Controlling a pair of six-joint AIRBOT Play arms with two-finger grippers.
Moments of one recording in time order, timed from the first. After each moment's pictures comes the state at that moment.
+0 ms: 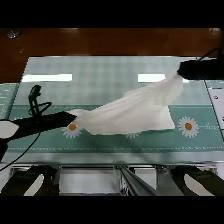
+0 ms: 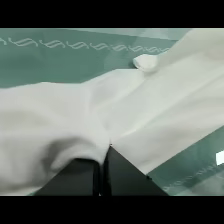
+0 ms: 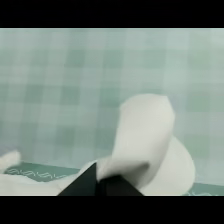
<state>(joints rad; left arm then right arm) -0.10 -0.67 0.44 0.81 -0.86 -1.37 0.05 -1.07 1.23 -1.34 1.05 1.60</state>
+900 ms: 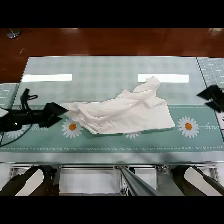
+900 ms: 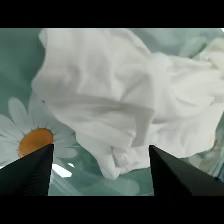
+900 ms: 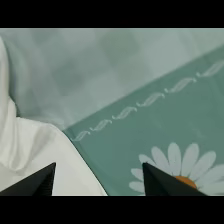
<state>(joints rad) 0.30 -0.98 0.48 0.64 -1.09 -1.29 -0.60 -1.07 0.87 -1.07 1.10 1.45</state>
